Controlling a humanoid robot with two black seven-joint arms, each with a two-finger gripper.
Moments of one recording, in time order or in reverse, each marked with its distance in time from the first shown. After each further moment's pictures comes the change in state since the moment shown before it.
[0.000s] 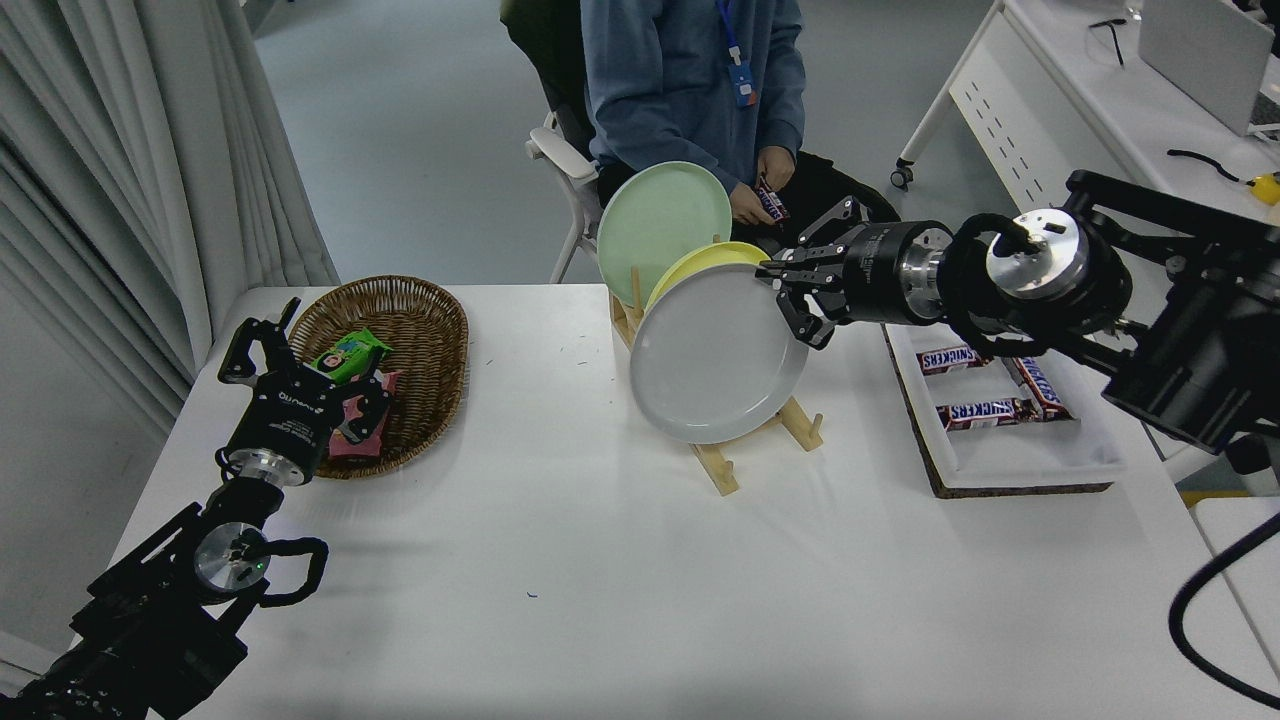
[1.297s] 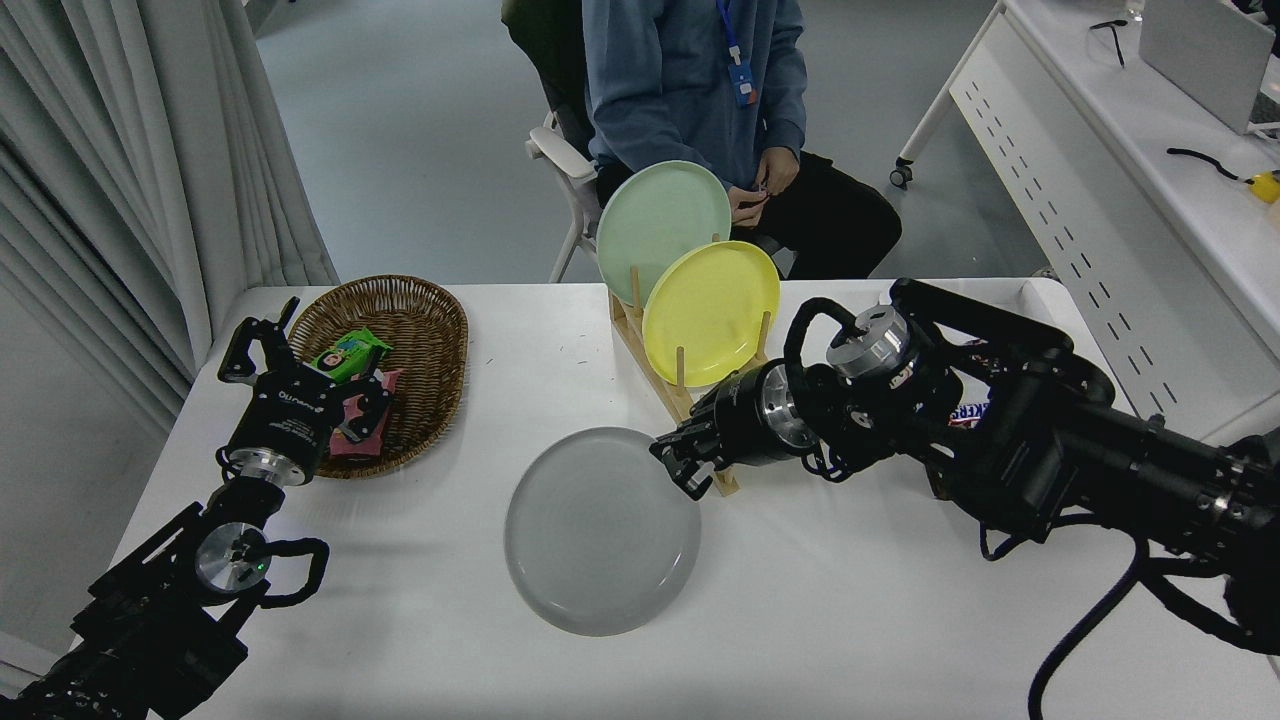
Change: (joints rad) left arm 0.000 0.000 0.000 -0.001 0.000 0.000 0.000; right arm -0.246 0.334 0.178 -0.204 0.196 -0.325 -0.005
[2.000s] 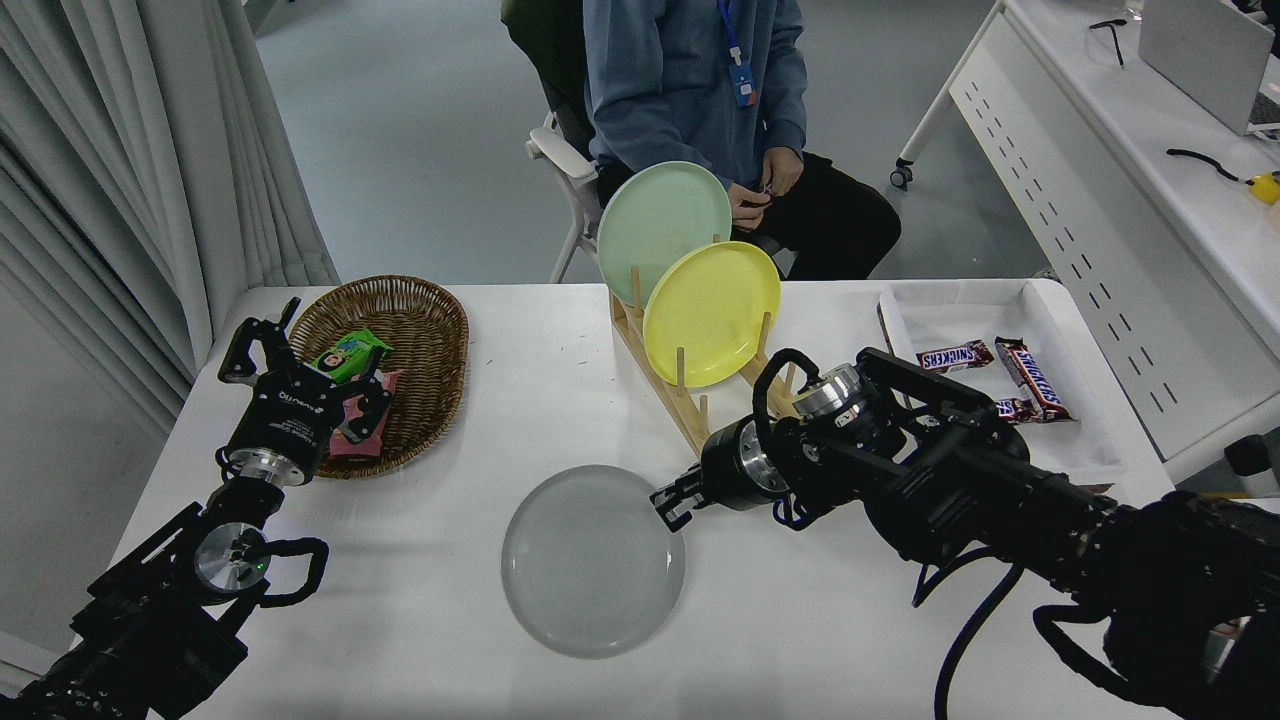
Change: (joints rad) left arm 0.000 0.000 0.000 0.000 0.000 0.000 0.000; right arm -0.069 0.148 0.007 -0.283 0.092 -0.001 -0.003
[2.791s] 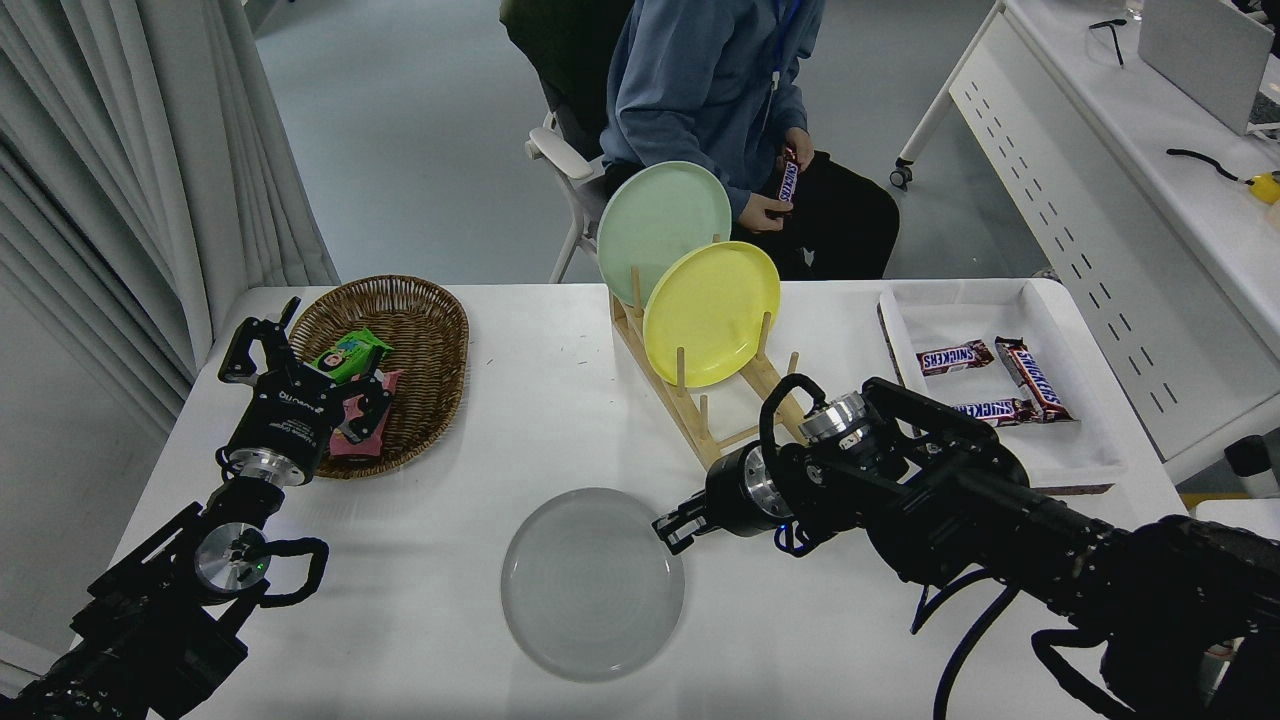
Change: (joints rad) left arm 0.000 0.000 0.000 0.000 0.000 0.000 0.000; right arm -0.044 0.006 0.005 -0.032 0.026 0.000 0.001
